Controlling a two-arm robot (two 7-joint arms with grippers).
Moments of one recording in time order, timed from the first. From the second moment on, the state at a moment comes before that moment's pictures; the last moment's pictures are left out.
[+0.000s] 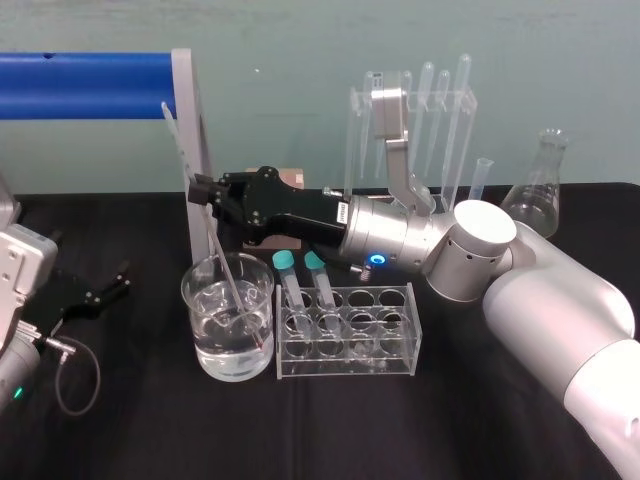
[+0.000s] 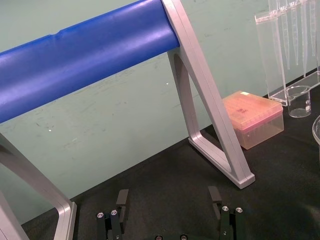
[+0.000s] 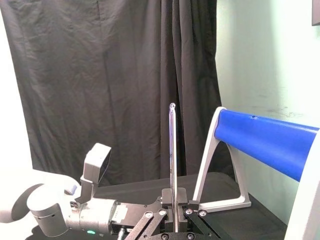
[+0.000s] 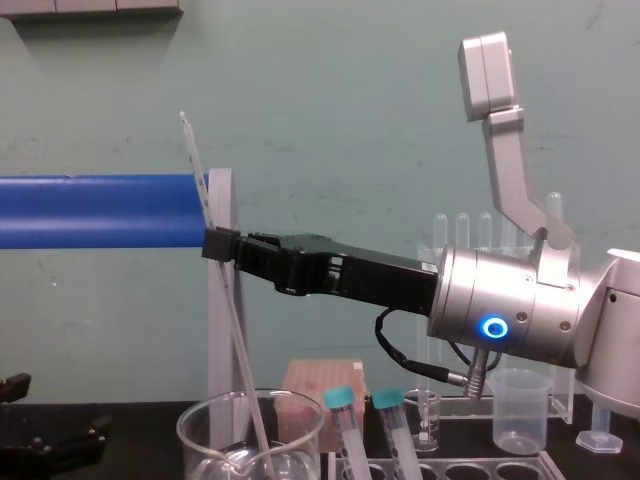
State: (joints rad) left arm -0.20 0.60 0.45 -1.41 -0.25 -0.12 0.03; right arm 0.78 0.14 -0.64 -0.82 0.70 -0.19 1.07
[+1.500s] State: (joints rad) left arm -0.20 0.60 0.45 -1.41 -0.25 -0.12 0.03; right arm 0.76 0.14 -0.64 -0.84 0.68 -0.17 1.05
